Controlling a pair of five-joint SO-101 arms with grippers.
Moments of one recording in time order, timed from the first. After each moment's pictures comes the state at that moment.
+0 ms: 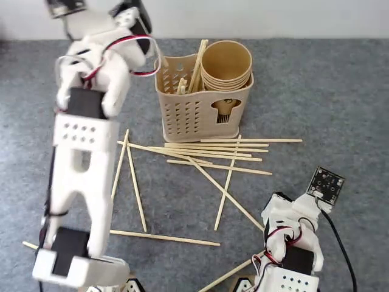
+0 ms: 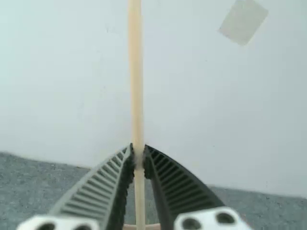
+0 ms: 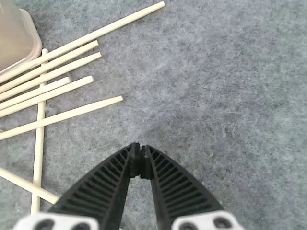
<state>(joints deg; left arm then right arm) 5.9 -1.5 -15.1 41.2 29.8 11.9 -103.1 95.5 63.1 -14.6</state>
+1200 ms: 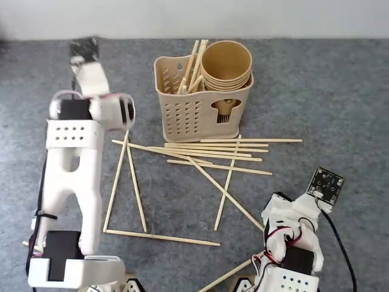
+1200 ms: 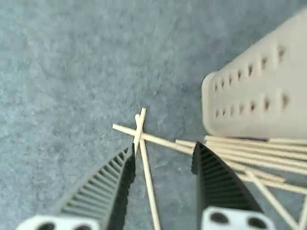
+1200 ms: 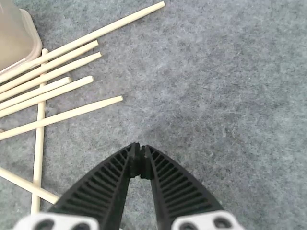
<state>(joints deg) -4.0 -4.5 10.4 70.6 15.0 11.9 -103.1 95.5 63.1 -14.6</state>
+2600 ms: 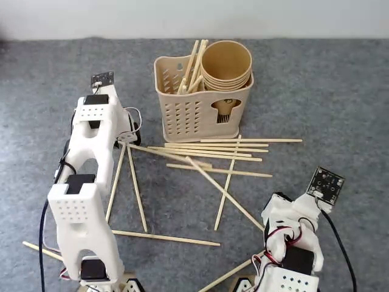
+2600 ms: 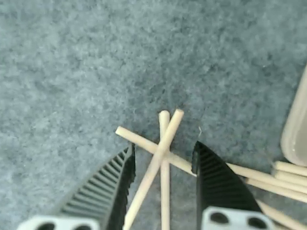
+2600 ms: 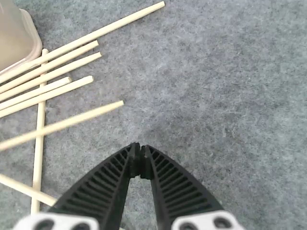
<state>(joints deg) -6.5 34.9 -11.1 75.0 20.4 11.9 -103.1 95.5 63.1 -14.6</state>
